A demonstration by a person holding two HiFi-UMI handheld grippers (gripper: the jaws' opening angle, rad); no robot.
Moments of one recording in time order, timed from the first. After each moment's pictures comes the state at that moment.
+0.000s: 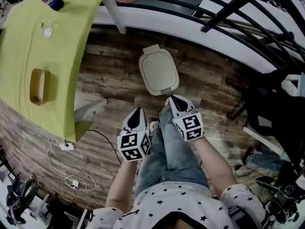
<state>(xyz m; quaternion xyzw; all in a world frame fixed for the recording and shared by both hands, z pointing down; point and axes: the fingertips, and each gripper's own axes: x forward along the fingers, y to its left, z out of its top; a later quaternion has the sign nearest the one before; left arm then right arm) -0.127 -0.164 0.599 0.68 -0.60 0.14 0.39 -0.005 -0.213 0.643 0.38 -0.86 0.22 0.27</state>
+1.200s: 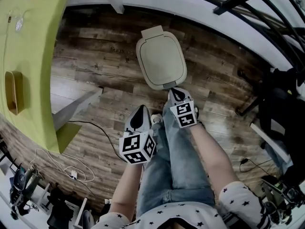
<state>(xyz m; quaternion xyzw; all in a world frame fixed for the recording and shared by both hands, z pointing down) -0.104 -0.169 0.725 0.64 -0.61 0.14 0.45 0.011 -0.207 0.871 0.33 -0.82 0.26 0.39</state>
